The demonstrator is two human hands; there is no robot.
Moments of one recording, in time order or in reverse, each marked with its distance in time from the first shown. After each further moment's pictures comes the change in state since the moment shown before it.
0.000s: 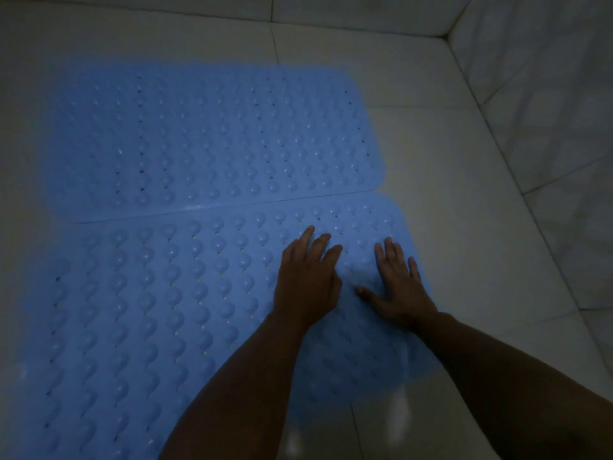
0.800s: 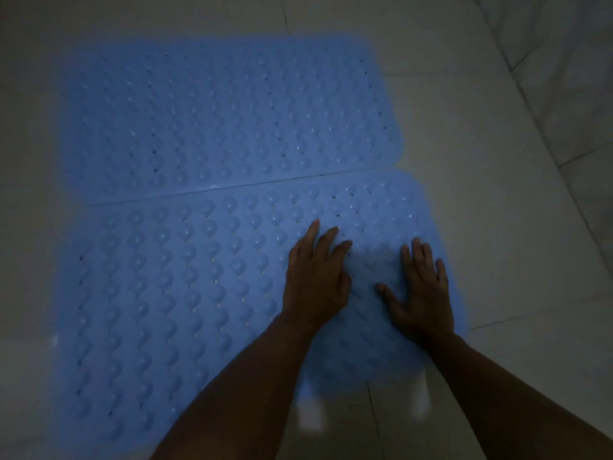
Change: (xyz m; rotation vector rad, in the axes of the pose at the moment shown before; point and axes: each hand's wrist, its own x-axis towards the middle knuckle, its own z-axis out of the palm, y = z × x) left_hand -0.036 0.005 0.004 -0.033 0.002 -0.051; right_hand -0.048 -0.010 0.040 0.060 0.346 0.027
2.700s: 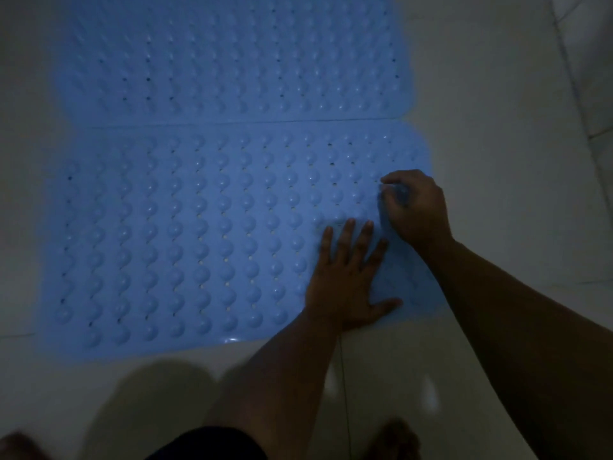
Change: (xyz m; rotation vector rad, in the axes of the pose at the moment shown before) left_hand -0.058 0.086 0.063 0.187 -0.288 0.059; right_hand 0.076 -0.004 -0.043 0.412 0.218 -0.135
